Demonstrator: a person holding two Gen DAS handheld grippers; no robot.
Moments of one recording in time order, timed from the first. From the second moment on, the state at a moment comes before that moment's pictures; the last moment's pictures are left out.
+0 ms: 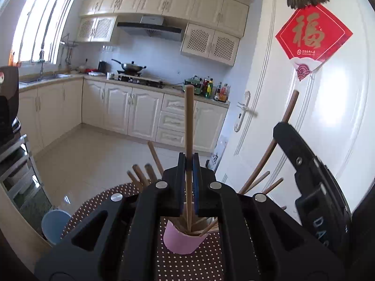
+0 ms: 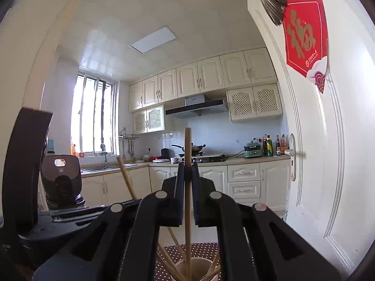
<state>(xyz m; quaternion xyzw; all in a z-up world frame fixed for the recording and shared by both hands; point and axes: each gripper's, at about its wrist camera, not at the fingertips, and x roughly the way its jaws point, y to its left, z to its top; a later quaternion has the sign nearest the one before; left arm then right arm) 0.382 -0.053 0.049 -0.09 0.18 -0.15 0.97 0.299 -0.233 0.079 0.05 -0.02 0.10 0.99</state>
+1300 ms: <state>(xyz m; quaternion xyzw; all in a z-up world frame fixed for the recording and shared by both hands) 0.365 -0.021 0.022 -0.10 0.20 -0.10 0.97 0.306 -0.224 0.050 0.04 0.05 0.11 0.99</state>
